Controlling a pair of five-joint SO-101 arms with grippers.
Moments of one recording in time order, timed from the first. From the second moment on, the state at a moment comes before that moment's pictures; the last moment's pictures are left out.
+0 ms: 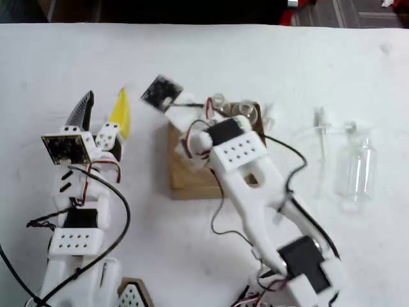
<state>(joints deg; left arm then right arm) -7.1 -57.1 80.9 -15.3 5.1 -31.6 -6.3 15.5 60.5 30.0</state>
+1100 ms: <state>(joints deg) -18.8 -57.1 80.9 -20.4 9.3 -36.4 6.1 15.0 56.7 34.8</state>
